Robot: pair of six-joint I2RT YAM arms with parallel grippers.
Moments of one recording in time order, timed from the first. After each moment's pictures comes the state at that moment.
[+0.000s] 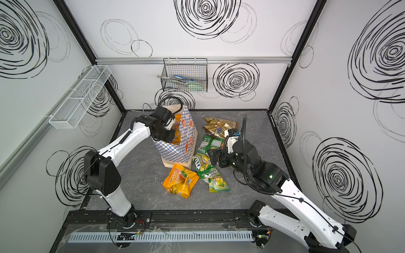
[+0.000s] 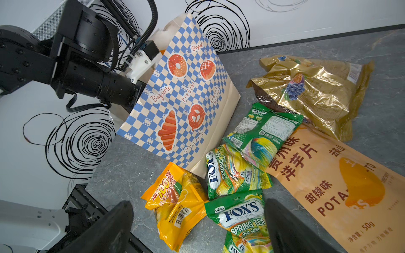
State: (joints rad) left arm -0.38 1.76 1.63 -1.02 0.02 -0.13; right arm 0.82 0.83 1.04 -0.69 0.12 0.56
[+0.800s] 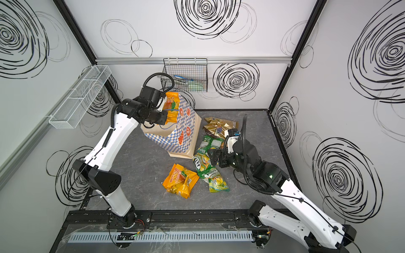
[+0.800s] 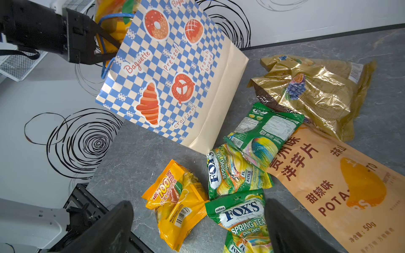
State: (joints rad) left arm -0.38 1.76 2.08 -1.23 -0.17 -0.09; right arm 0.82 0.83 1.04 -0.69 0.12 0.56
